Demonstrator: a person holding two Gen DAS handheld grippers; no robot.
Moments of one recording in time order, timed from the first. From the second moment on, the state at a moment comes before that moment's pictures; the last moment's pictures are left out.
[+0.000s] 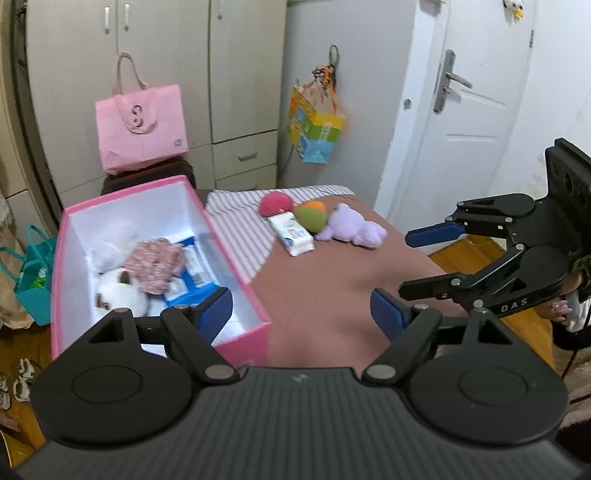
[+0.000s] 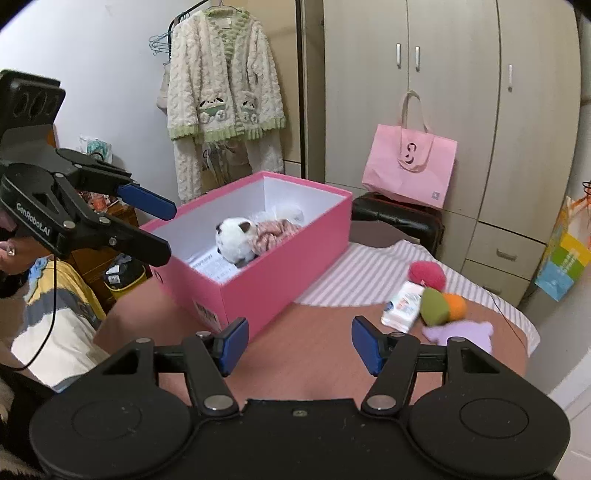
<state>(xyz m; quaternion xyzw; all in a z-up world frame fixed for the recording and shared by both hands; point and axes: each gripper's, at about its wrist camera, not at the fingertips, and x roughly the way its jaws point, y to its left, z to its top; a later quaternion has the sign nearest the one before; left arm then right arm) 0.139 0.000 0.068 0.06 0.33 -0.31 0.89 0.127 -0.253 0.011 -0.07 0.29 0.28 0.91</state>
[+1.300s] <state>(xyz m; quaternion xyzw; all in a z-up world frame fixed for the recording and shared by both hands) 0.277 -0.196 -0.063 -0.07 0.39 -0.27 0.88 0.254 -0.371 -0.104 -0.07 0.32 0.18 0.93</state>
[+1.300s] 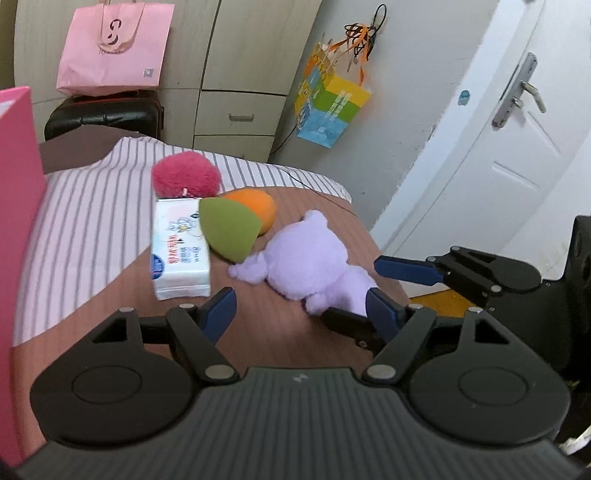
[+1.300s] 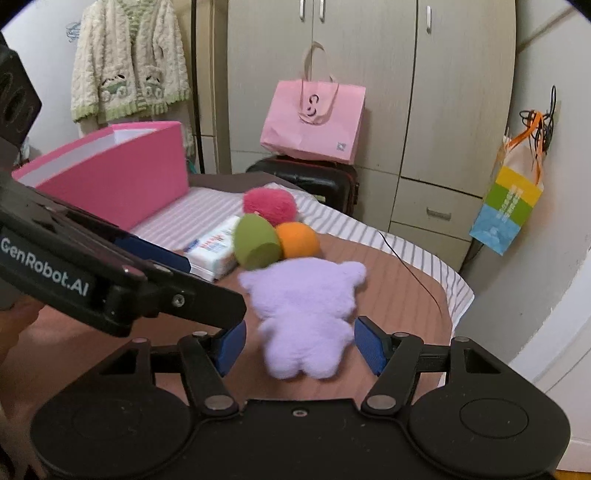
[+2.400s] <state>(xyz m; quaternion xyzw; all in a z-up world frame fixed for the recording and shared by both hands) 0.257 -0.220 -0.076 -0.05 0.40 -0.27 0.87 0.244 -0.360 -0.124 0.00 0.33 0.16 0.93</state>
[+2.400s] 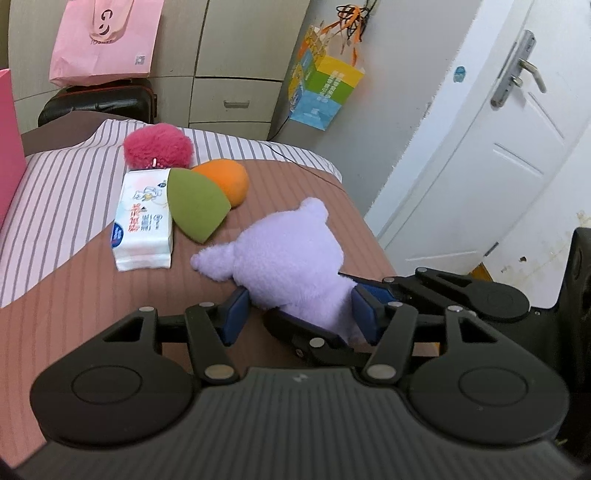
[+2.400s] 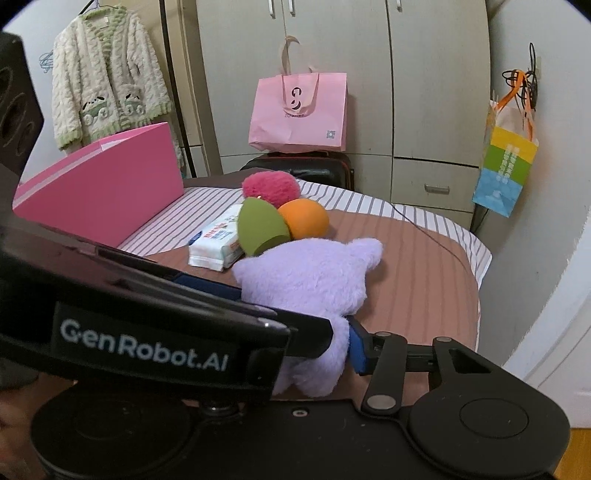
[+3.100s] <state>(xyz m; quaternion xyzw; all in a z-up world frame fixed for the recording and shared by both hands) 0.179 -0.141 -0.062 -0.07 0.42 -0.28 0.86 0.167 -0.293 -0.102 -0.05 0.34 0.17 0.92</state>
